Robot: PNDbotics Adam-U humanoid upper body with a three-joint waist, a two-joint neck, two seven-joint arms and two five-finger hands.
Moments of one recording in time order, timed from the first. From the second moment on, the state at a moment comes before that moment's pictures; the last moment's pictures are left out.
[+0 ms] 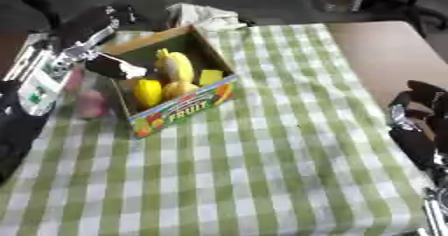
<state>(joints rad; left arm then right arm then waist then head) -0.71 0.48 -0.16 -1.32 -0.78 -0.27 -0.23 -0.07 -0.27 -0.06 -1.78 0.19 -0.03 -0.21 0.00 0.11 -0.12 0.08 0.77</state>
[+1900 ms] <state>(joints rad) -0.57 0.49 -0.14 -1.11 -0.80 -0.17 -0.15 -0.07 -0.27 -0.06 -1.77 0.19 -0.03 -0.21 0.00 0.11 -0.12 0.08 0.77</state>
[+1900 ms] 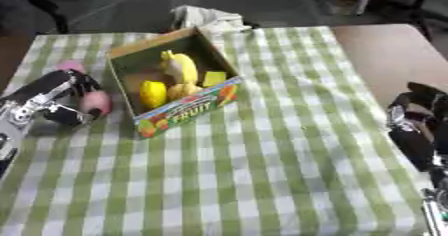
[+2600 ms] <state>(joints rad) -0.75 0.48 -0.16 -1.26 -0.69 -0.16 -0.18 -0.06 -0.26 -0.06 -1.76 0.19 -0.02 -0.21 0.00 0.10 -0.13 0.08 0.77</state>
